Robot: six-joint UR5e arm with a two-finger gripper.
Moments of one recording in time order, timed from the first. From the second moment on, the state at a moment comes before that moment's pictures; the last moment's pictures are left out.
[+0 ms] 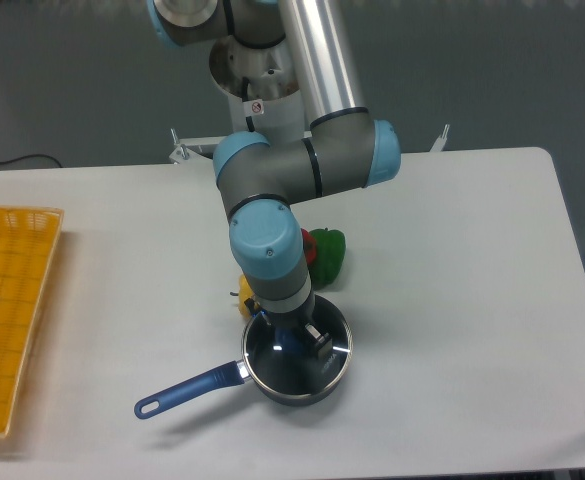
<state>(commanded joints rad) 2.32 -2.06 -1.50 -1.10 1.67 1.09</state>
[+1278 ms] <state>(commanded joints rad) 2.35 -1.97 -1.47 -1.18 1.66 1.11</state>
